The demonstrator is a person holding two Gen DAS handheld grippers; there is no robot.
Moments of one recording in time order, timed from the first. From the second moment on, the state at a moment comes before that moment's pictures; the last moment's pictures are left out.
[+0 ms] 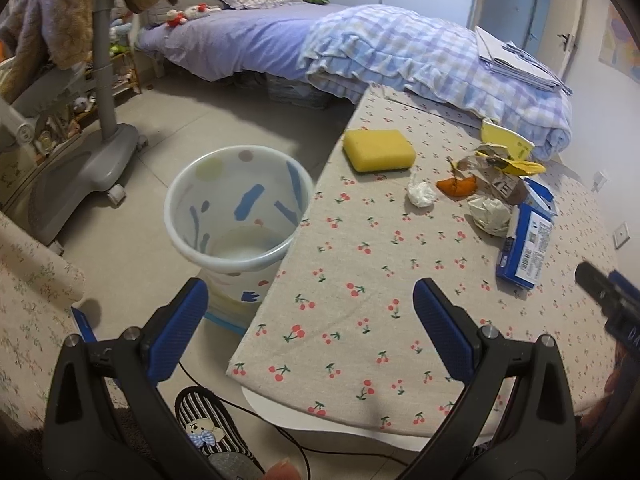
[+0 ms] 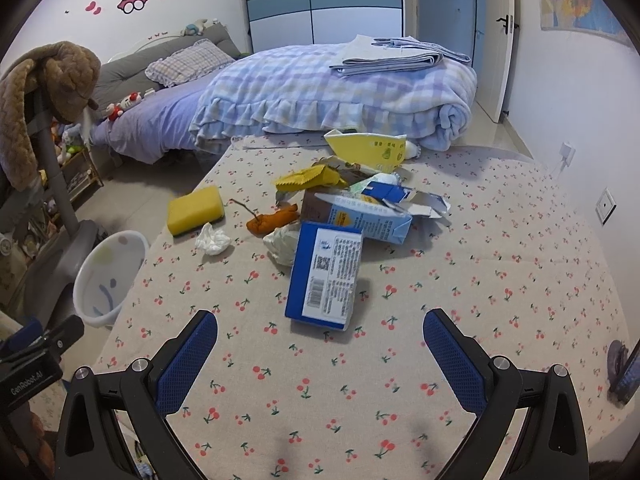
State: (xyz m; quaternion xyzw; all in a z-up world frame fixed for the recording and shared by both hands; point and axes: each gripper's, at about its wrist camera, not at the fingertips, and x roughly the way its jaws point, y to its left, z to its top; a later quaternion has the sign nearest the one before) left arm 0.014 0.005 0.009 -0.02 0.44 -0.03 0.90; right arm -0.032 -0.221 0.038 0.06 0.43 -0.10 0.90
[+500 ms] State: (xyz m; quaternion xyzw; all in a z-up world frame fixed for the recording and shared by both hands) left arm 0.075 -0.016 0.015 0.04 0.48 -0.08 0.87; right arm 0.032 -0.279 0.012 0.12 0.54 -0.05 0.83
